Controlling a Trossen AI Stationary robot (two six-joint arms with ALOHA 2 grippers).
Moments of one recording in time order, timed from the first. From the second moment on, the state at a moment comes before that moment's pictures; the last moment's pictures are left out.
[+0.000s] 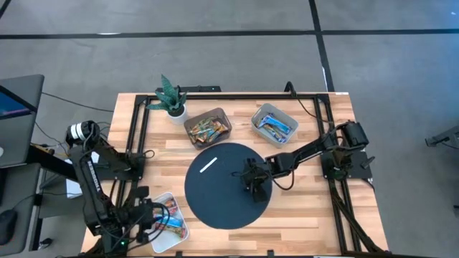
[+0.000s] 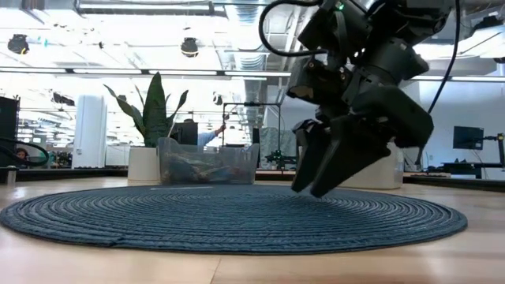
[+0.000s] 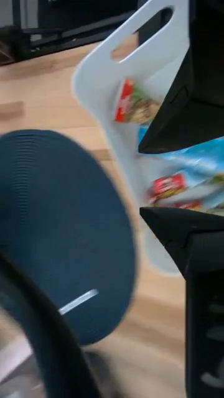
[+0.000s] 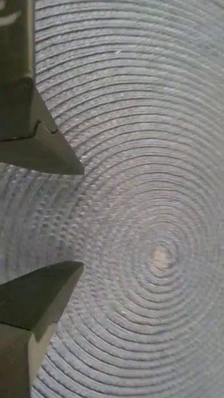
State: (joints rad) left arm -1.25 1.47 1.02 -1.00 -0.79 -1.27; right arm 0.21 1.83 0.90 -0.03 -0.05 -0.08
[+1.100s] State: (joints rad) left arm -0.73 1.34 0.98 -1.20 -1.57 -1.06; right arm 0.14 1.40 0.93 0.16 -0.02 -0.52
